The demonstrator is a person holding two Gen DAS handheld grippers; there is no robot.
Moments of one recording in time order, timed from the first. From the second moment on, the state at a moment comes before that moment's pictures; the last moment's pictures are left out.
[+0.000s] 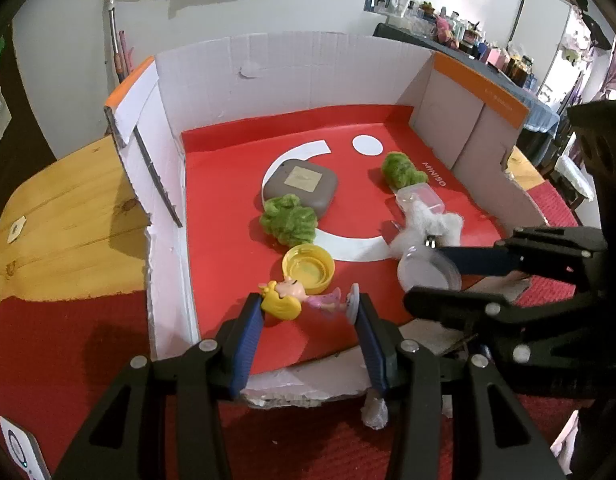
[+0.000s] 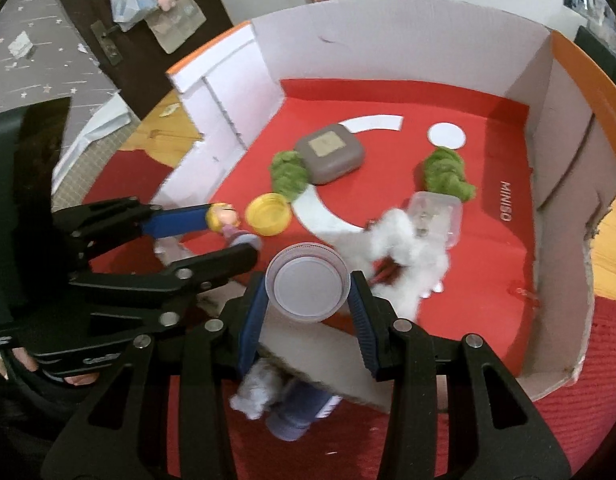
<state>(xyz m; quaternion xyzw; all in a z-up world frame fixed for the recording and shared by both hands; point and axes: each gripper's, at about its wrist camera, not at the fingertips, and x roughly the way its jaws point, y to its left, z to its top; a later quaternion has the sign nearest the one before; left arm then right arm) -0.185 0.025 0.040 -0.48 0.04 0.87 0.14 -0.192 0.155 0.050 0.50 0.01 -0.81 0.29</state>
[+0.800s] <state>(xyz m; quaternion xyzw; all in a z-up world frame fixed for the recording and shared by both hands) -0.200 0.035 0.034 -0.48 0.04 0.86 0.15 -0.201 0.173 0.051 0.50 0.03 -0.83 0.26</state>
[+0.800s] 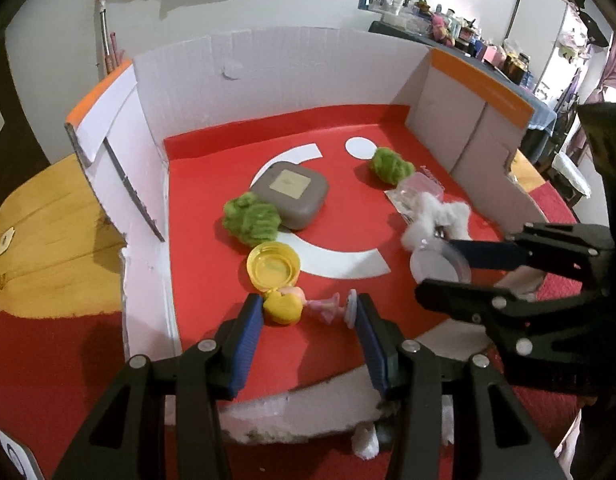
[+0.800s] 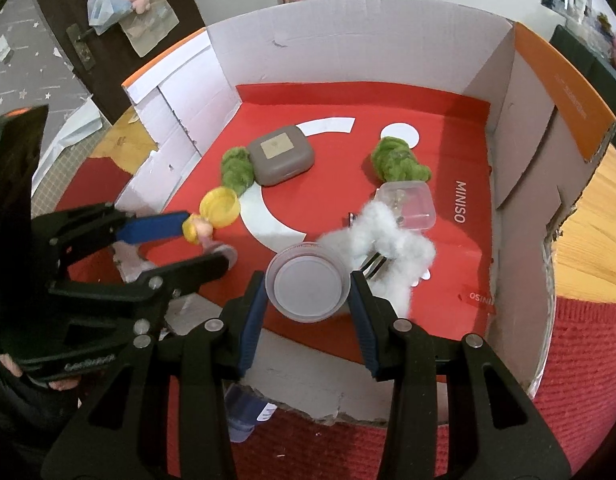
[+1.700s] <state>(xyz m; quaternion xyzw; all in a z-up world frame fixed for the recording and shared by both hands) -0.204 0.037 0.030 -0.47 0.04 0.87 0.13 -0.204 0.174 0.050 0.49 0.03 -0.84 0.24</state>
